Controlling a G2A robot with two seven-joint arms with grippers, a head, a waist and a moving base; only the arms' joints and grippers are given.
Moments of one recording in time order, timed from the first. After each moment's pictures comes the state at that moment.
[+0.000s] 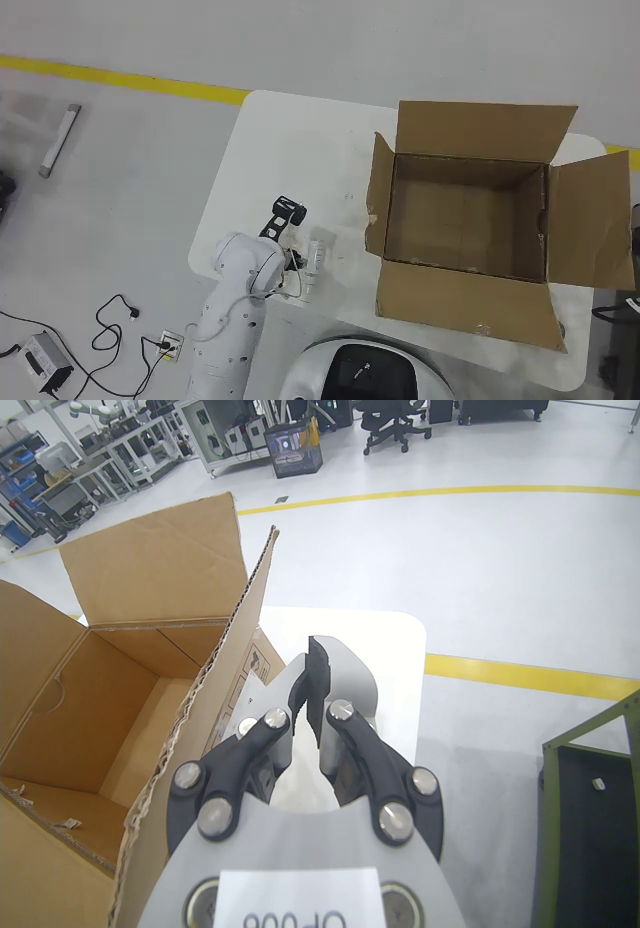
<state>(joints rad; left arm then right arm) 1.11 -1.66 -1.38 -1.67 1.62 -0.31 -1.41 -1.72 -1.10 2.25 -1.96 -0.74 -0.39 0.29</state>
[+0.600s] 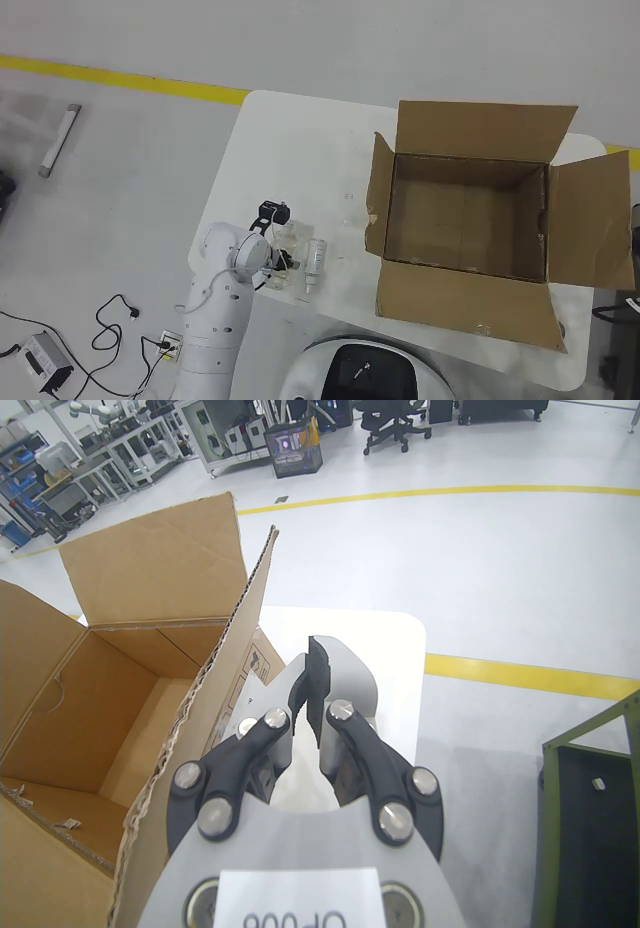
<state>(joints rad) 1.03 -1.63 -1.47 -1.49 1.48 -0.27 -1.47 -1.72 -1.10 2.25 -1.96 -0.74 -0.39 0.29</state>
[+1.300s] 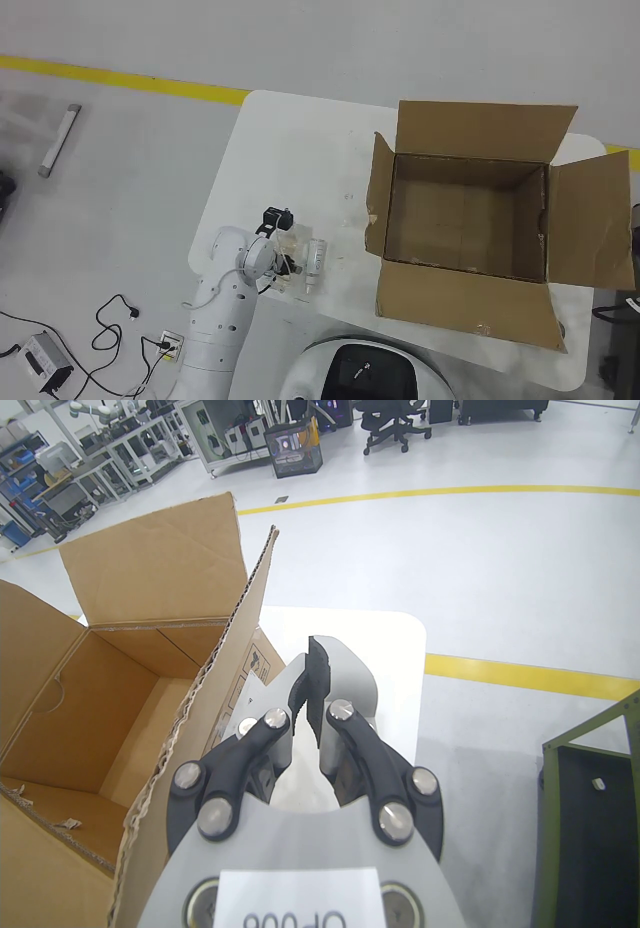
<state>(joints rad) 1.02 -1.61 -1.42 -1.40 1.48 -0.22 -1.41 -1.72 -1.10 2.25 -1.96 -0.74 -0.39 0.29</state>
